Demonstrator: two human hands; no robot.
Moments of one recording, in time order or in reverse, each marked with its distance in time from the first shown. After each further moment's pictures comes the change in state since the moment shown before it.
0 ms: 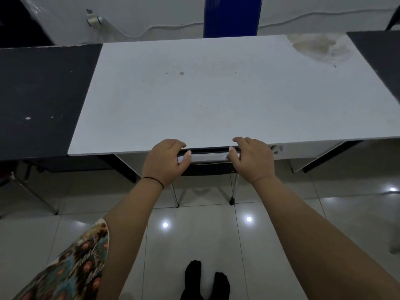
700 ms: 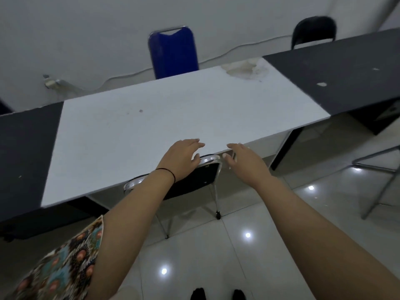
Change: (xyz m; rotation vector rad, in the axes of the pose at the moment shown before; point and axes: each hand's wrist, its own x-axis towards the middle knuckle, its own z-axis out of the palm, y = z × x) left_hand 0.046 0.119 -0.021 -0.034 -0.256 0.351; right_hand -0.062 0.028 -0.100 0.221 -0.172 0.376
